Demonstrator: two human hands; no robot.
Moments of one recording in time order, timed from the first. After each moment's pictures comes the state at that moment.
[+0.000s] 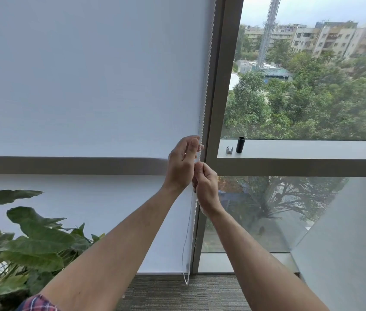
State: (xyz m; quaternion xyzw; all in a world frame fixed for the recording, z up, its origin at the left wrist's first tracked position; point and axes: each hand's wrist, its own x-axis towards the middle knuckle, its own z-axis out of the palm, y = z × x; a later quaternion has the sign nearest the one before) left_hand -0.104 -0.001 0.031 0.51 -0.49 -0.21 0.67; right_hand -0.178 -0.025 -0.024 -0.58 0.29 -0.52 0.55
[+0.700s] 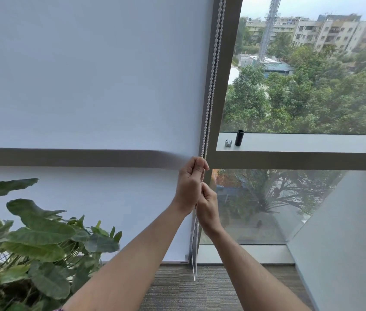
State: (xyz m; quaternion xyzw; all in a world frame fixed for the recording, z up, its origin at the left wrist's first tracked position) left_hand -0.144 0.024 -0.011 0.47 -0.42 -0.33 0.70; right_hand -0.199 -0.002 -0.097 -0.59 0.35 -0.49 0.54
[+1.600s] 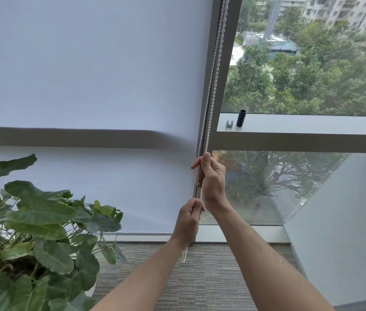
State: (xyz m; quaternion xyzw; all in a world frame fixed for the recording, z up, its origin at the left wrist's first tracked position) left_hand -0.167 0.082 -0.146 0.60 -0.41 -0.38 0.58; right_hand -0.211 0.020 -0.045 -0.53 0.29 -0.53 0.59
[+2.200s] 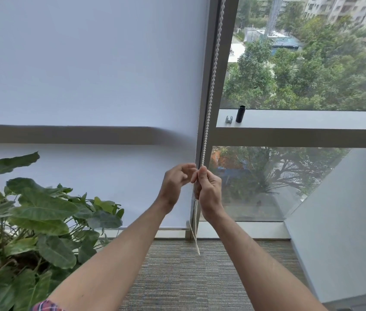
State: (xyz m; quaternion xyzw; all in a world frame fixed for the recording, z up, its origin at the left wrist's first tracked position) left_hand -0.115 0.057 -0.083 0.53 -0.38 -0.44 0.61; right_hand -0.219 0.034 -0.089 -0.51 0.31 -0.51 0.62
